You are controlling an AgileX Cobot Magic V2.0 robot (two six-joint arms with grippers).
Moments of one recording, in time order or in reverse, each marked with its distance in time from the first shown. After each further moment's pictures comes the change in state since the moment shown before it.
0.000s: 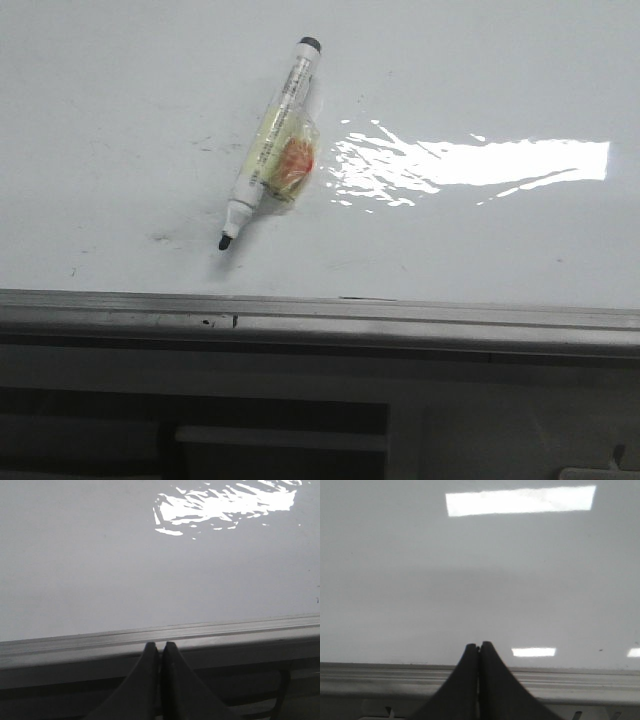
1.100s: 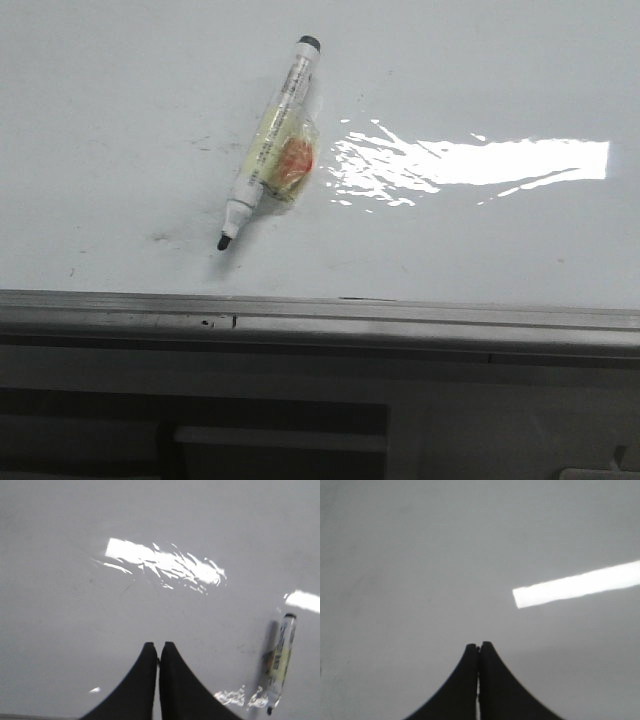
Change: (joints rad) left arm 0.000 0.172 -0.281 -0.416 0.044 0.024; right arm 0.149 0.045 -0.239 0.086 -0.154 0.139
